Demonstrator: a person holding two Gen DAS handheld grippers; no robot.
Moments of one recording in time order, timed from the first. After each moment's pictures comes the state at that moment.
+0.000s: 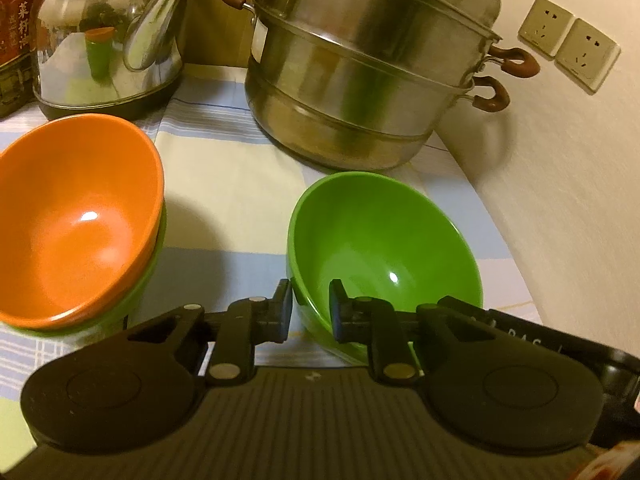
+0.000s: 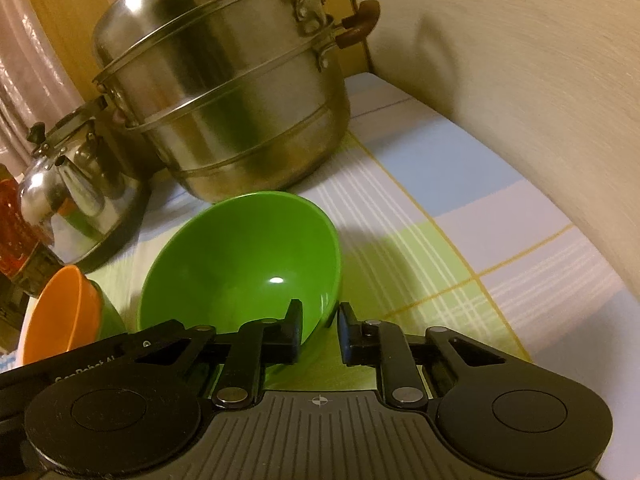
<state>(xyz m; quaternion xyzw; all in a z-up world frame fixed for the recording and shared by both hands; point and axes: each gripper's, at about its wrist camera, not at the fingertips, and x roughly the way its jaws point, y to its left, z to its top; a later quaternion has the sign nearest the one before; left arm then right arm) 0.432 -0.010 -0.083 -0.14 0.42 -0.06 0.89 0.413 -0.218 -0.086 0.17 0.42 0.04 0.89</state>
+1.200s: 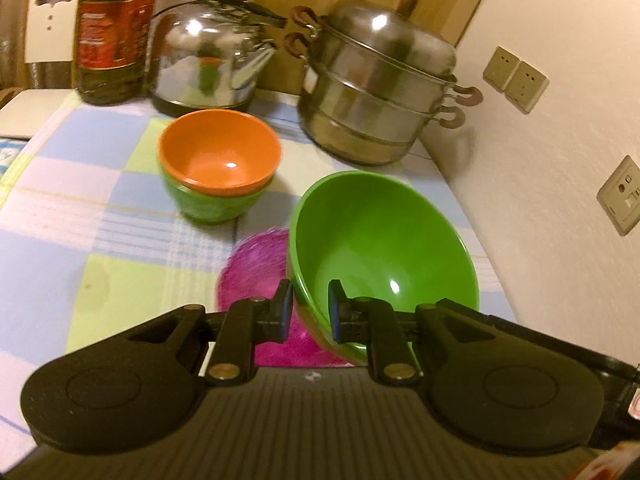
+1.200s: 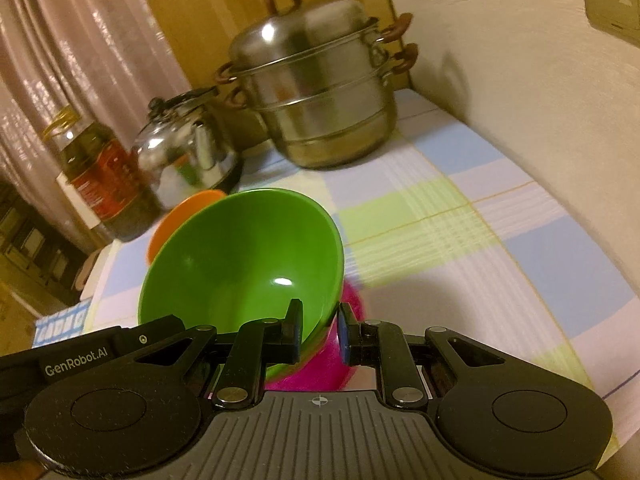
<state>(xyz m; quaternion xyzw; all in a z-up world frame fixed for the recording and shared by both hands) 0.228 0.042 0.005 -0.16 0.39 -0.03 0.91 0.228 -0.173 0.005 0.15 0.40 0.10 0.90</state>
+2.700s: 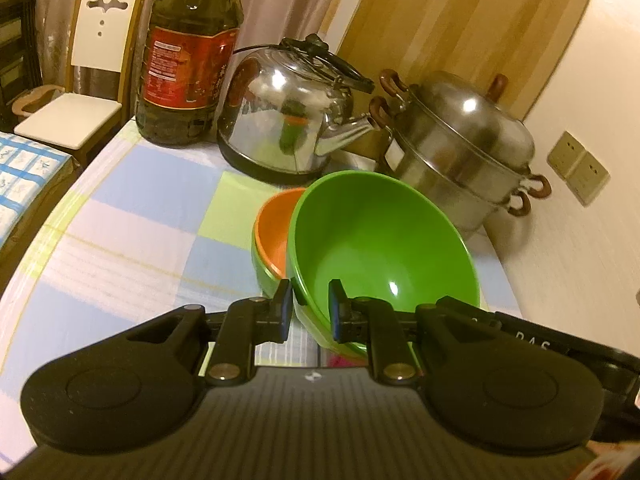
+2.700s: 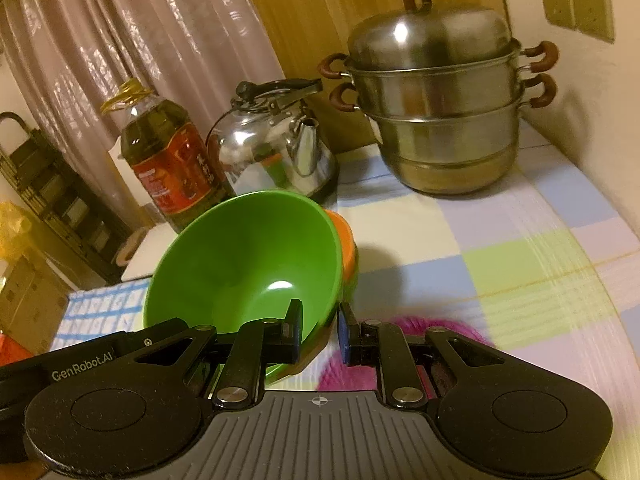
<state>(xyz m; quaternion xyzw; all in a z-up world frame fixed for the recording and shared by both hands) 0.287 0.149 0.021 -0.20 0.35 0.03 0.91 0.308 -0.065 0.020 0.13 0.39 0.18 0.89</state>
